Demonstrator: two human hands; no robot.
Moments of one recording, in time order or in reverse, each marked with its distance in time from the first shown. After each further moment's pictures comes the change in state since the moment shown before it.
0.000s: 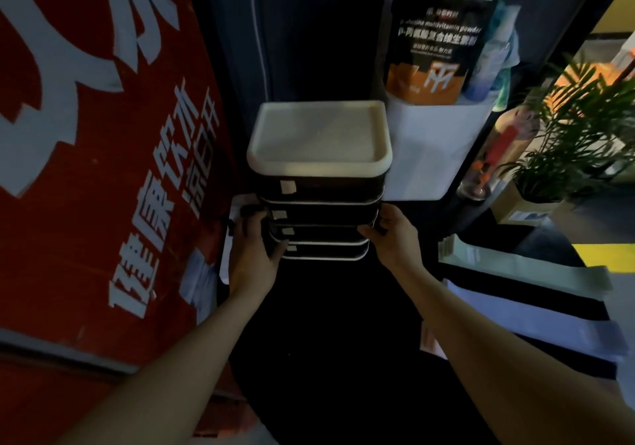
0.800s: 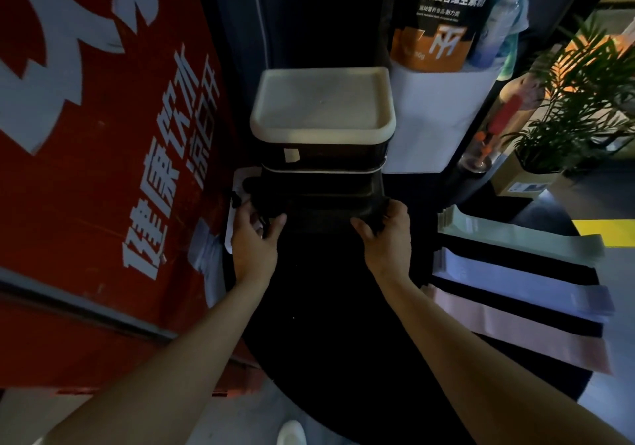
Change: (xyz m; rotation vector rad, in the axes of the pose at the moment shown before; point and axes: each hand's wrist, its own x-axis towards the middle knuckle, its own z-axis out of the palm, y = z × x) left_hand -0.040 0.016 -0.007 -0.533 0.105 -0.322; right_hand -0.058 0.015 0.032 0.104 0.189 0.061
